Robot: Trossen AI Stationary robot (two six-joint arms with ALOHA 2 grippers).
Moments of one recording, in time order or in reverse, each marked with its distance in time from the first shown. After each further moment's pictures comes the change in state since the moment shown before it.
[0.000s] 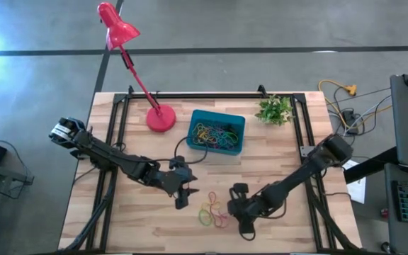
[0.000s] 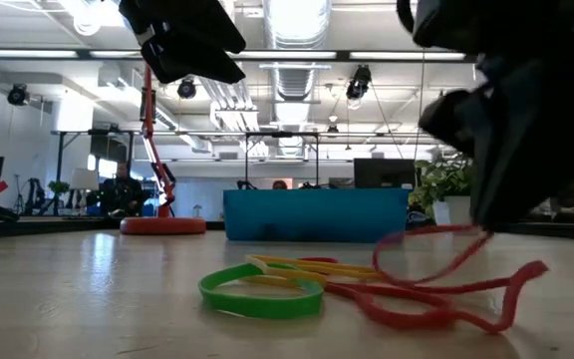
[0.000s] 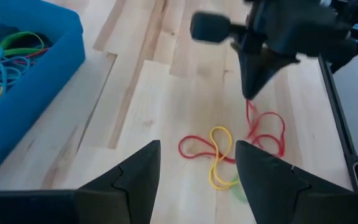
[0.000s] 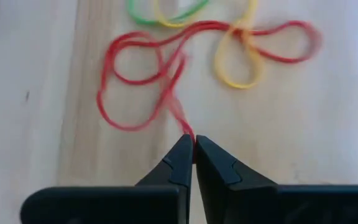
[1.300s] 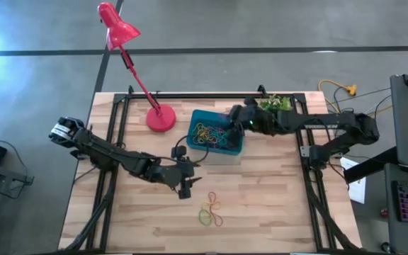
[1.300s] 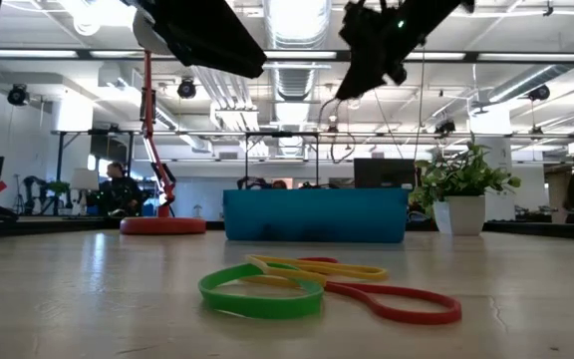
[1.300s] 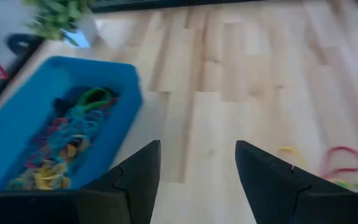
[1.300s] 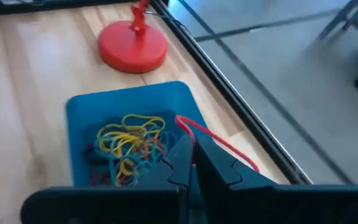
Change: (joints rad) left arm 0.050 -0.008 0.000 0.038 -0.154 0.273; right arm -0.734 -0.464 0.008 -0.048 0.196 -0.404
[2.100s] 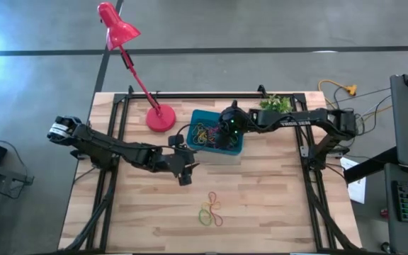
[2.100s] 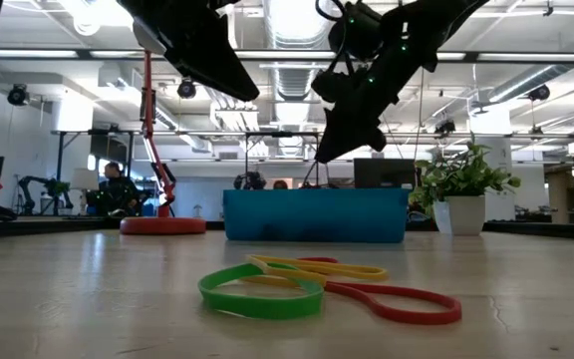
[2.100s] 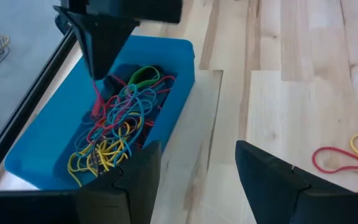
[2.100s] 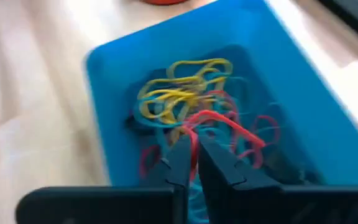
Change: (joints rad) left arm 0.113 -0.031 -0.001 -0.116 -0.028 0.053; right arm -0.112 0.255 0.000 0.080 -0.360 0.220
